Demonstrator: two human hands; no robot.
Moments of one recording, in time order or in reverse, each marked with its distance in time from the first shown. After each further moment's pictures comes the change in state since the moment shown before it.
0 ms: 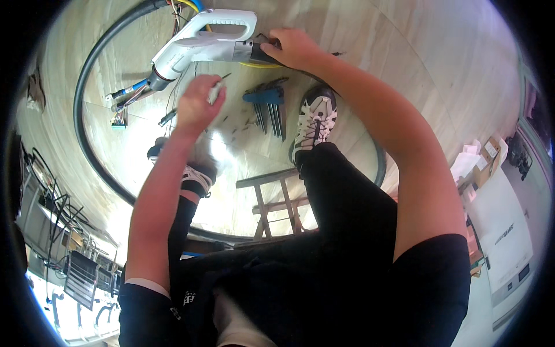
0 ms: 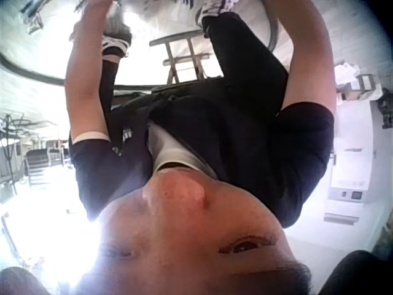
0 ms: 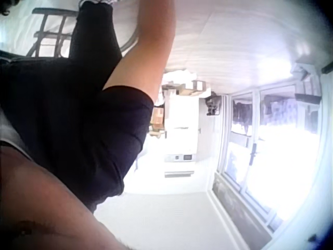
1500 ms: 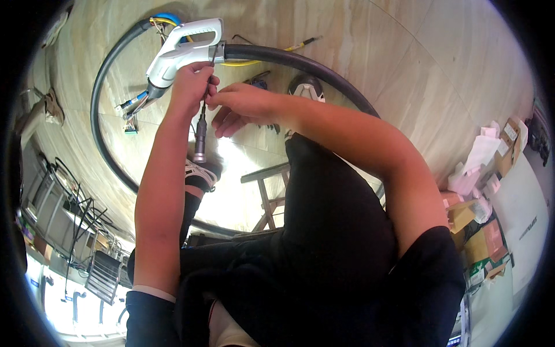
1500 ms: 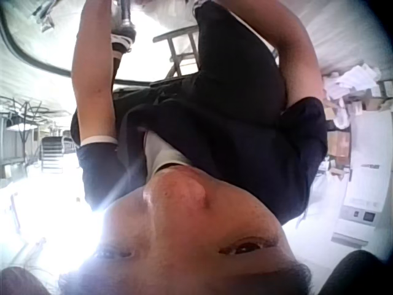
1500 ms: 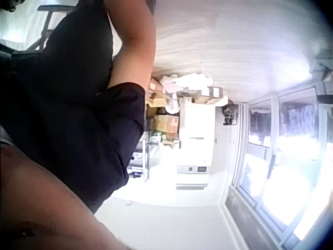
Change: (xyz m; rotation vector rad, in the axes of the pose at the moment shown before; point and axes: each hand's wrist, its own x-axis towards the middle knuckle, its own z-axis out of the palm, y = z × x) left_hand 0.072 0.081 -0.008 -0.682 -0.191 -1.004; right_hand -0.099 -0.109 -0.002 1.449 -0.610 0.481
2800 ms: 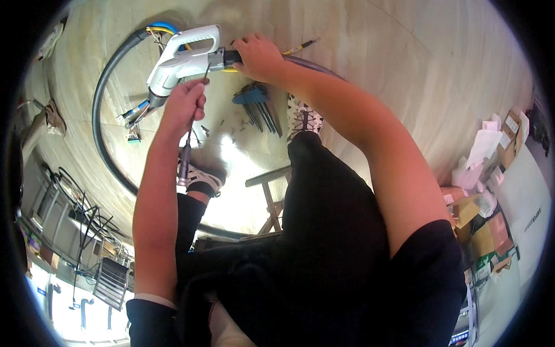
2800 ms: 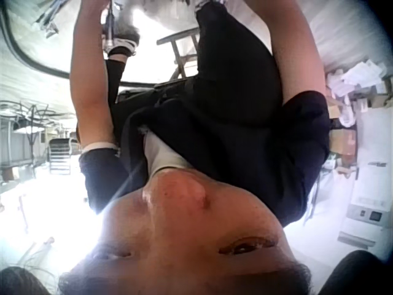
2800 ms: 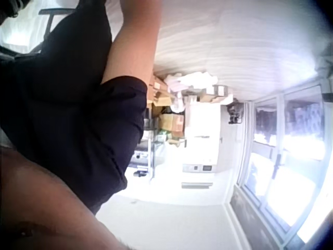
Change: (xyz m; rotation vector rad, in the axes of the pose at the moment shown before) left_hand -0.012 -0.006 -0.031 -0.030 -0.182 -0.080; right_hand 0.075 -0.011 -0.107 -1.513 0.827 -0.778
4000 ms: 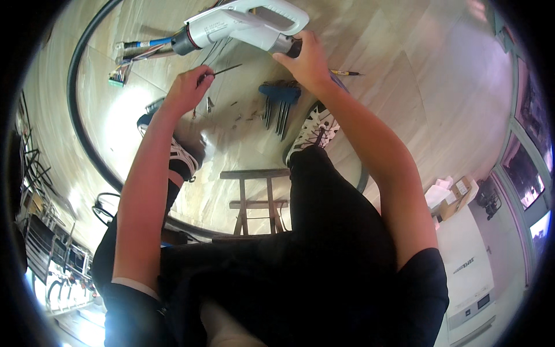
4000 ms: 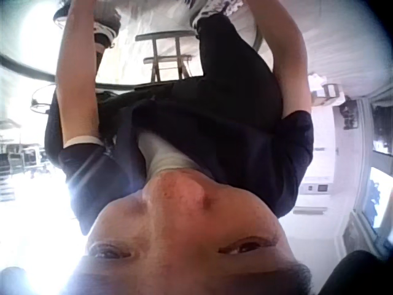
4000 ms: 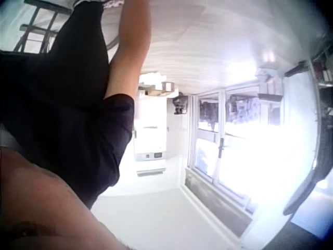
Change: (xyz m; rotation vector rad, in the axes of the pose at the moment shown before) left_hand 0.022 -0.128 -0.106 0.596 0.212 0.537; right_hand 0.023 -0.039 0.007 0.183 -0.076 0.136
